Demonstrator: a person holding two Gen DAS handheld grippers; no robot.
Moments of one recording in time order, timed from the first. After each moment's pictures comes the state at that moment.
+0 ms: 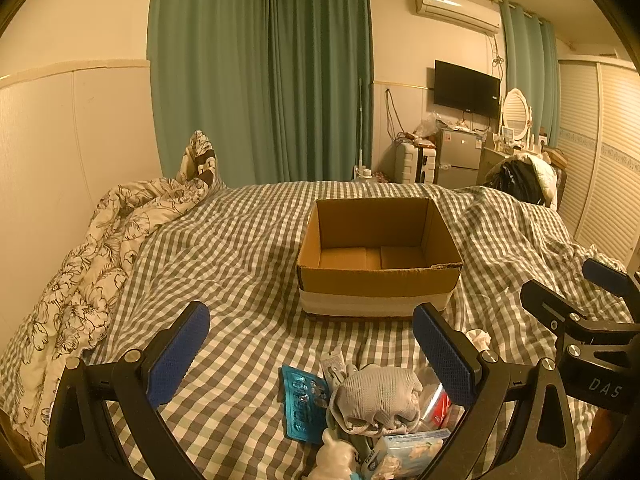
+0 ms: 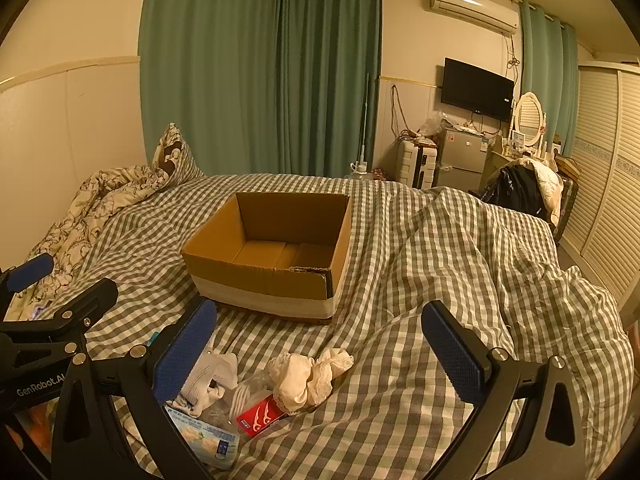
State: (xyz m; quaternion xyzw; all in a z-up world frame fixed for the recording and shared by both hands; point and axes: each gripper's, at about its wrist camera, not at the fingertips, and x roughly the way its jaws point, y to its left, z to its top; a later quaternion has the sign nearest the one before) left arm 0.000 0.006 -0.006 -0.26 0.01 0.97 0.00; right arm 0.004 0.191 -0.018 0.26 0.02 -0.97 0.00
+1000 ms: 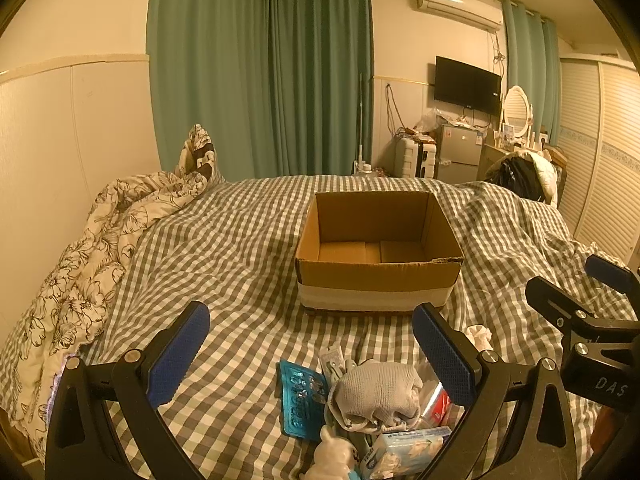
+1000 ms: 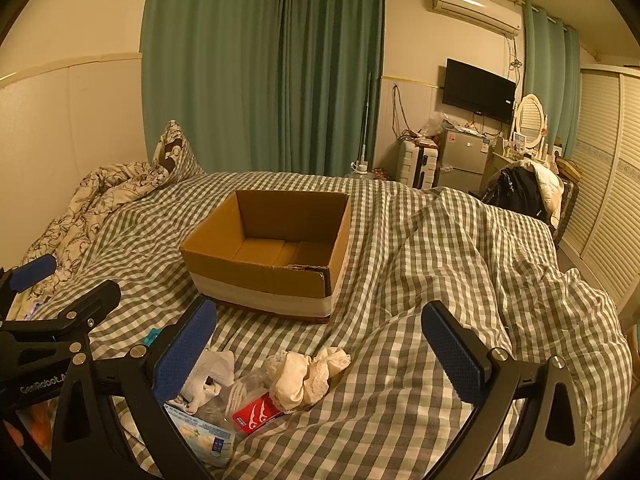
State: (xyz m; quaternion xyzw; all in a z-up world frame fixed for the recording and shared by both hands) left arm 0.001 0.008 -0.017 -0.27 0.01 0.96 0.01; right arm 0.005 0.192 -0.020 0.26 0.03 -0.96 0.01
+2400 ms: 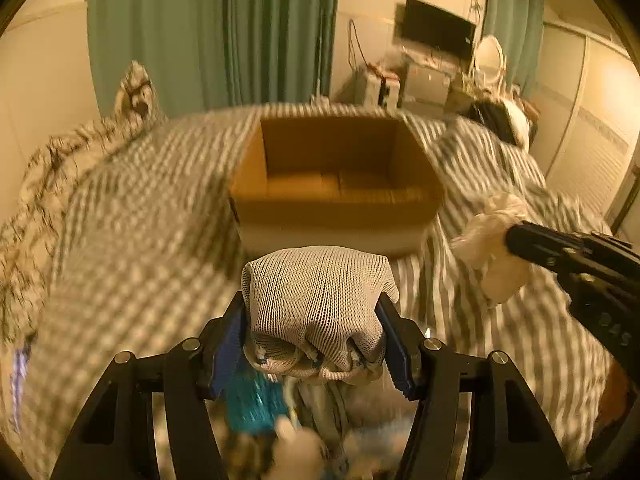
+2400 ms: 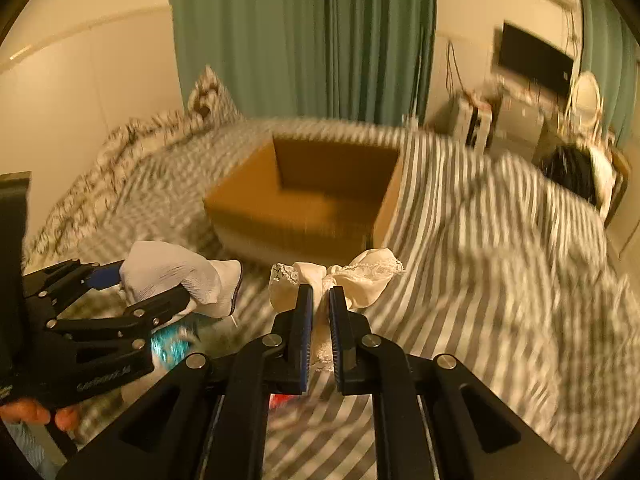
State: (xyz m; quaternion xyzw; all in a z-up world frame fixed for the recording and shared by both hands) left arm -0.061 0.021 -0.044 -0.38 0.01 0.92 0.10; right arm -0.049 0.194 -0.028 0.35 0.04 -0.93 0.10
